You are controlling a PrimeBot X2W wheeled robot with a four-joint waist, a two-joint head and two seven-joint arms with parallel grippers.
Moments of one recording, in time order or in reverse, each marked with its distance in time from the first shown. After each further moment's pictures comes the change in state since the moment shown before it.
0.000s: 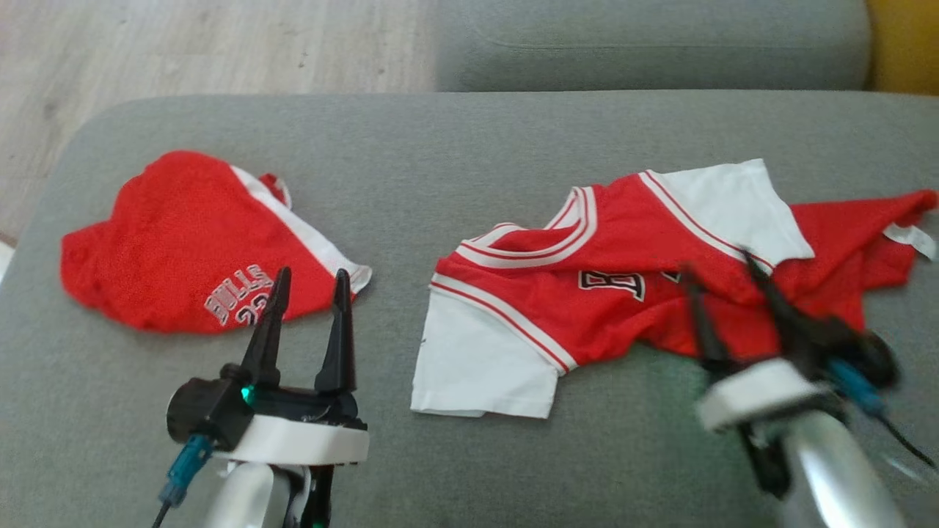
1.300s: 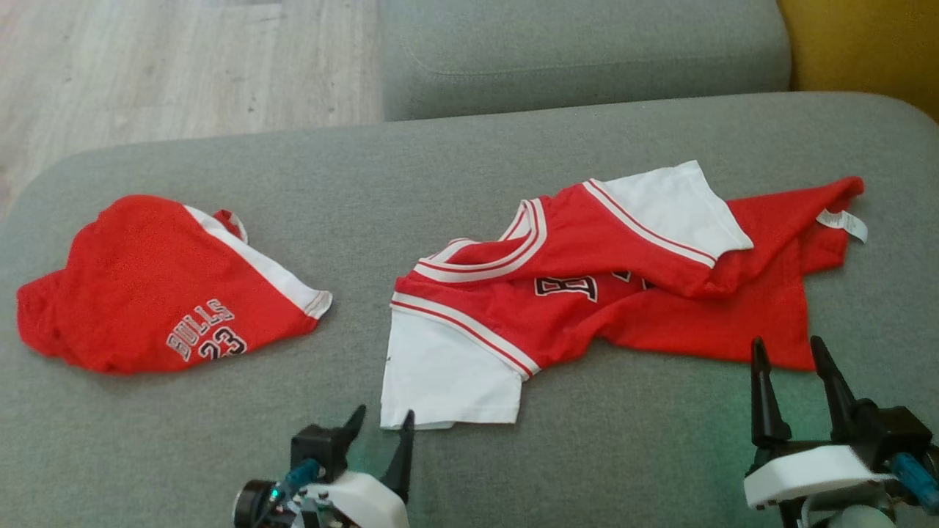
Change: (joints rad) left arm 0.020 0.001 -0.197 0.355 -0.010 0.093 0.229; right arm 0.280 0.064 -0.273 -0.136 0.010 0.000 0.000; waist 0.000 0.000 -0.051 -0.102
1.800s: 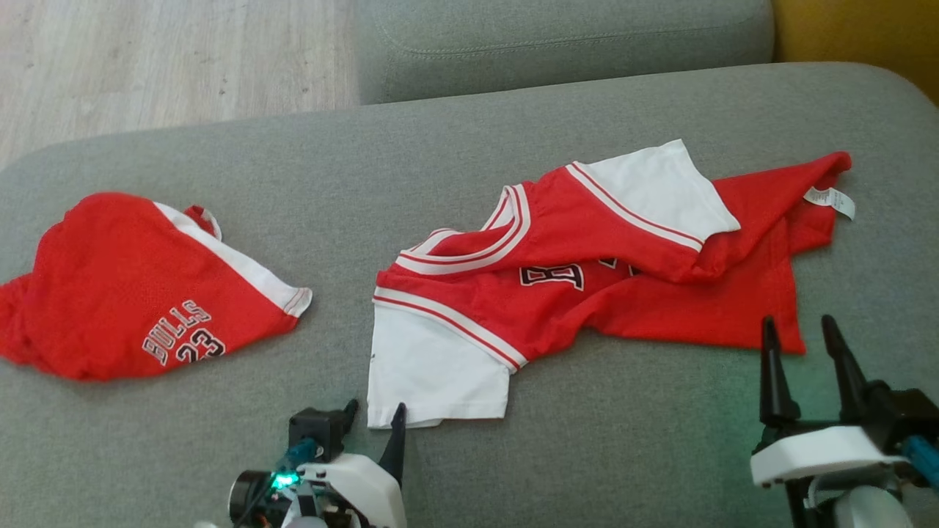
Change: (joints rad) left arm -0.065 0.000 -0.003 0.075 -0.025 0.016 0.047; right arm -0.037 0.000 -0.010 -0.005 0.010 0.000 0.000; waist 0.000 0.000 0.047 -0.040
